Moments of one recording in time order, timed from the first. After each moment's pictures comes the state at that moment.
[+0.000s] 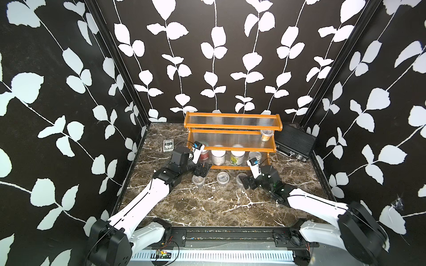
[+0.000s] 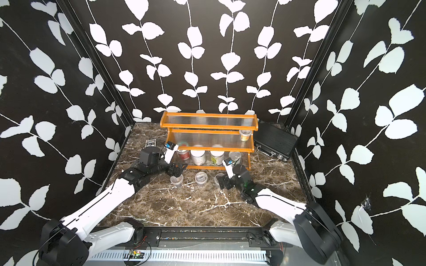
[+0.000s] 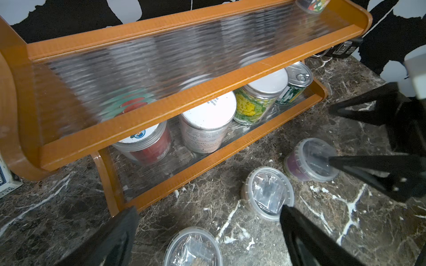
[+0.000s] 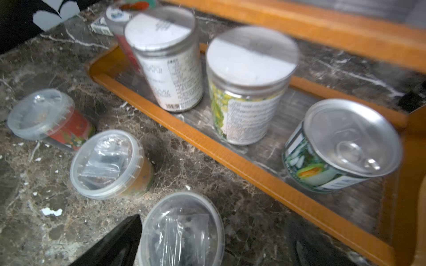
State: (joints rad) left arm -0.47 1.09 0.80 -0.32 0.20 0.01; right arm 0.63 1.15 0.49 0.13 -0.03 0.07
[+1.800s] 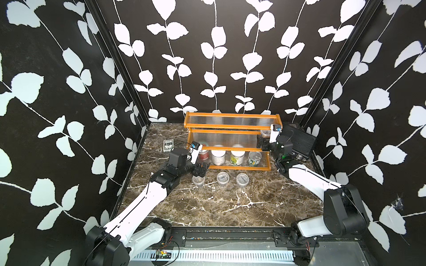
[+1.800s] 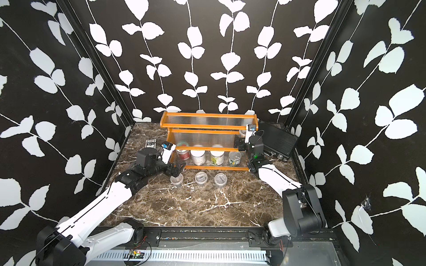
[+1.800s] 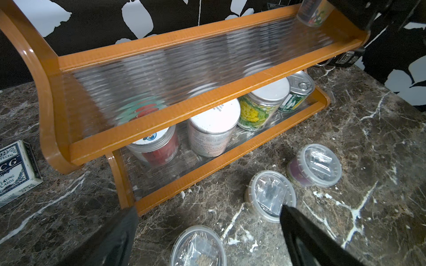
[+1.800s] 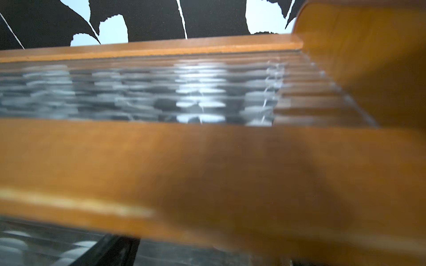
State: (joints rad) left arm -0.47 1.03 0.78 -0.32 0.17 0.00; right arm 0.29 1.45 0.84 0.38 0.10 0.10
